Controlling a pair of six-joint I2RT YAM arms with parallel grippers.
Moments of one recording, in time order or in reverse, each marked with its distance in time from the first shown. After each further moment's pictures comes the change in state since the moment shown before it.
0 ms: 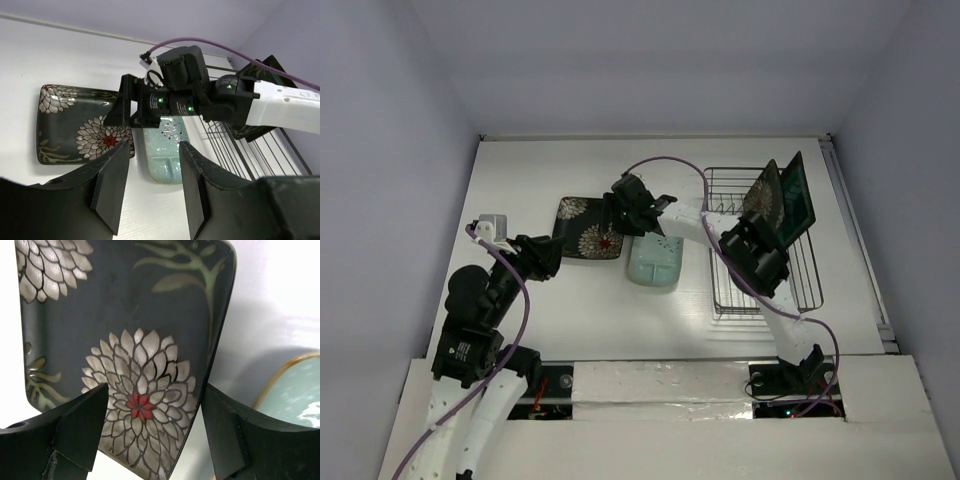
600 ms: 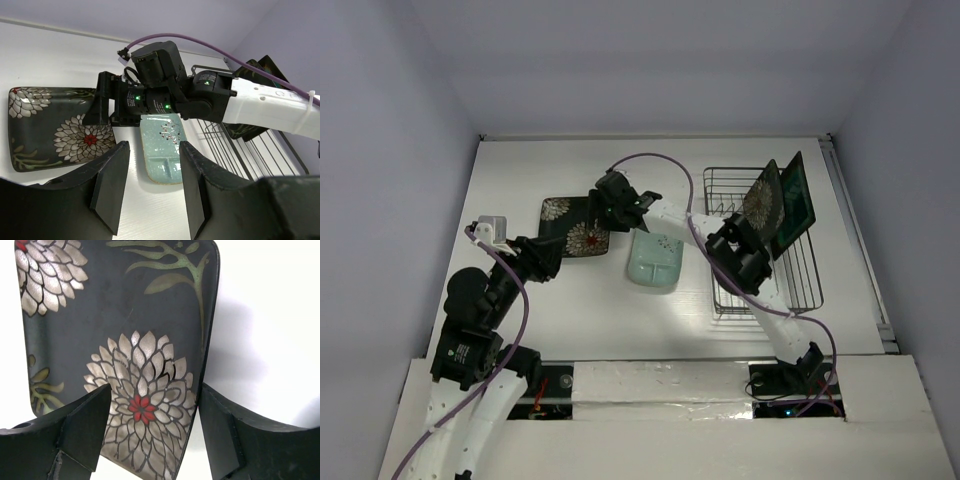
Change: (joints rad) left arm -0.016 -0.017 0.000 0.000 -0.004 0.000; right arm 0.045 0.130 0.216 -0.067 -0.014 0.016
